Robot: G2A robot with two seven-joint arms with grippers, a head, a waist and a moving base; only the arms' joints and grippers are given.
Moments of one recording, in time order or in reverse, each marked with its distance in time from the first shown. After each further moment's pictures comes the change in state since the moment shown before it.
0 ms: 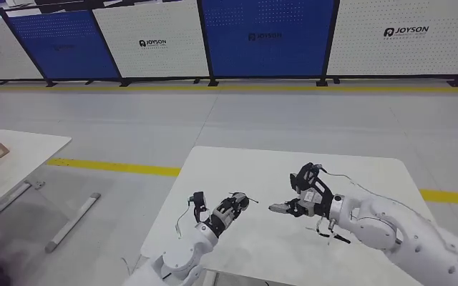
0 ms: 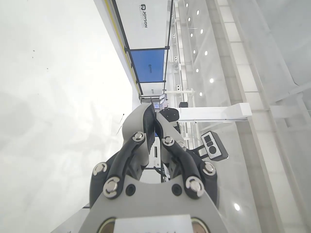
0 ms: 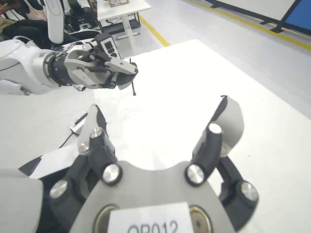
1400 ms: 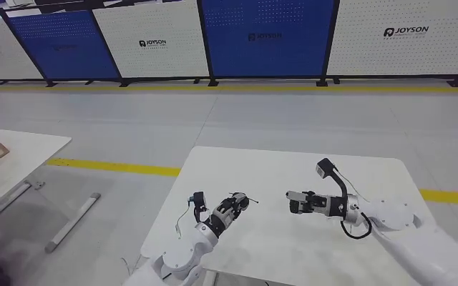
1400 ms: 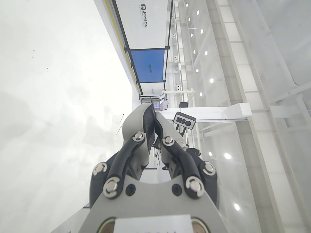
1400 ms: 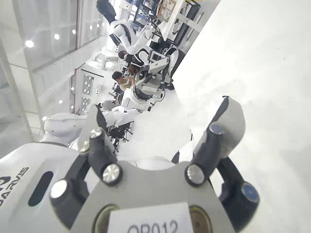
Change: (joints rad) left arm 0.000 0.000 0.000 0.000 0.000 0.000 0.000; right arm -0.254 -0.115 0.386 0.268 0.954 0.000 0.728
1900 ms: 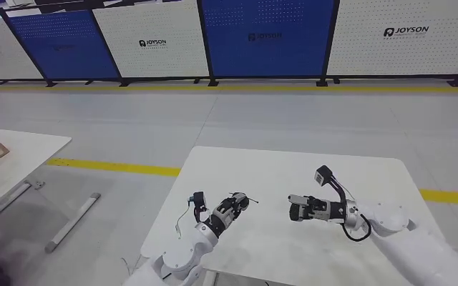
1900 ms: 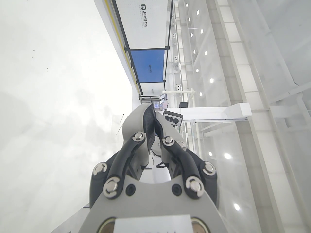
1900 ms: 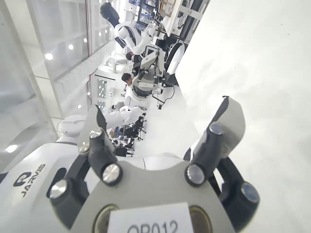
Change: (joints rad) left arm 0.000 0.000 0.000 0.000 0.000 0.000 0.000; right arm -0.007 -0.065 -0.029 0.150 0.111 0.005 0.122
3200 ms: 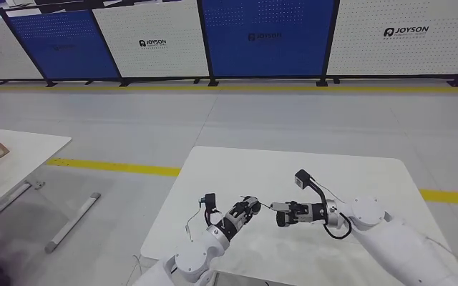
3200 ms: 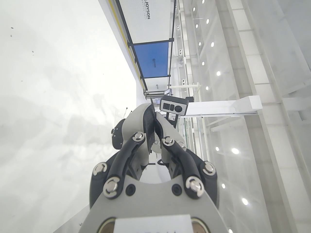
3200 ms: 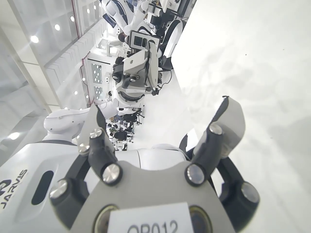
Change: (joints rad) left arm -0.054 -0.027 0.097 0.012 0.070 0.030 0.039; right arm 0.039 -0.104 -0.050 0.083 -0.069 -0.002 0.049
